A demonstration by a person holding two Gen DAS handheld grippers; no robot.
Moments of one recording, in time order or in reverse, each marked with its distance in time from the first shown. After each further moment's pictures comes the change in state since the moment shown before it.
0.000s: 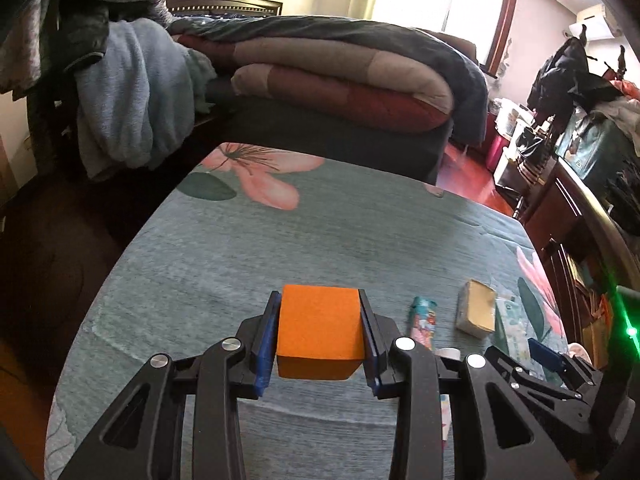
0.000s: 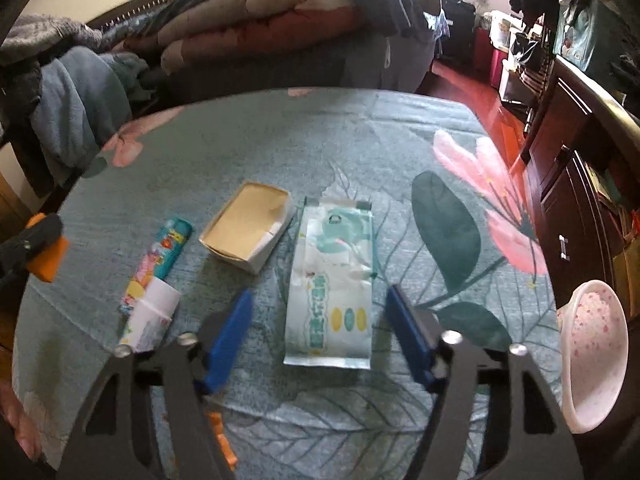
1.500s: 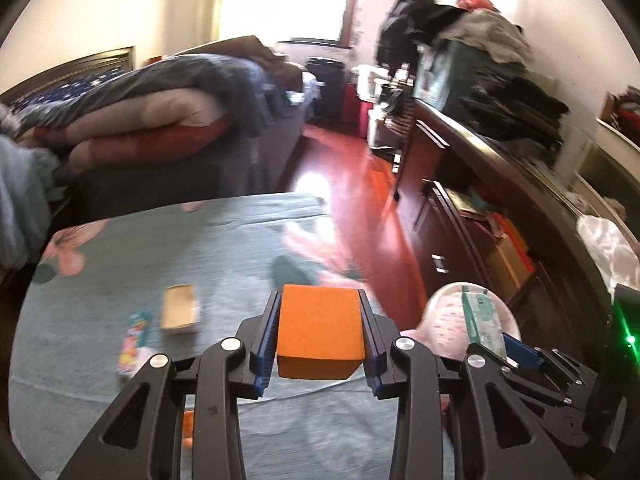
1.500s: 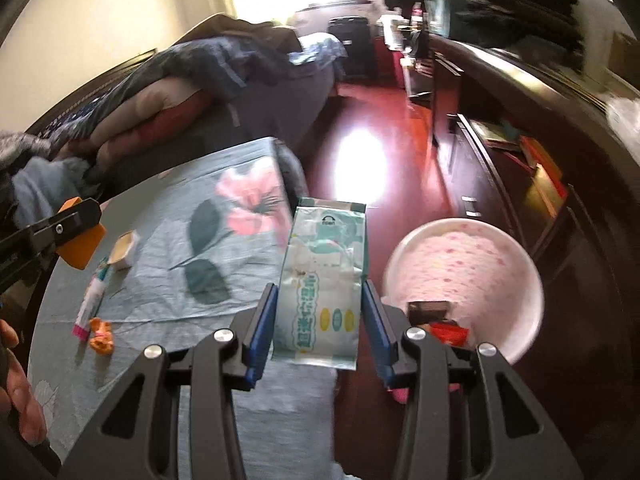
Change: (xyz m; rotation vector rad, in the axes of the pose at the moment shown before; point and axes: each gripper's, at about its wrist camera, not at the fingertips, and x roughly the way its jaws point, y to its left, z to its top) left arm -0.069 -0.240 -0.038 0.381 -0.021 -0.327; right arm -0.150 -0.219 -0.108 0.341 -0.166 -0.103
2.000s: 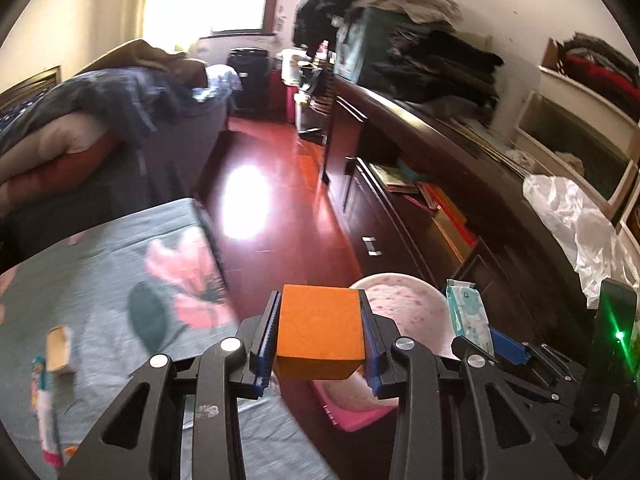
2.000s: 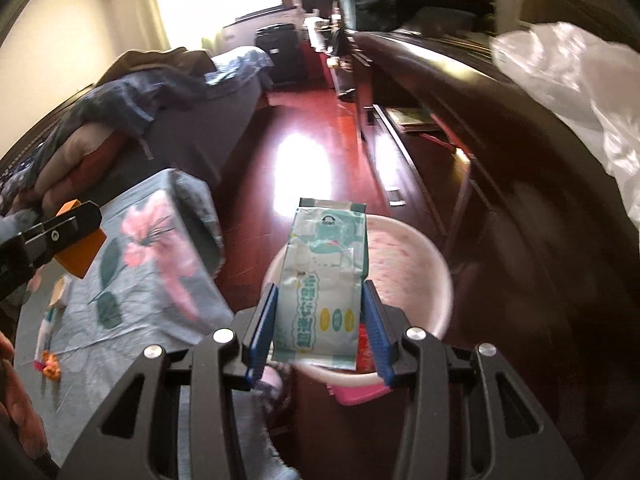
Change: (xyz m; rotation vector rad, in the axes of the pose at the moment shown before) left arm 0.055 -0.117 0.014 0.153 0.049 -0.188; right arm -0.004 -0.109 -0.002 0.161 -0.019 -0.160
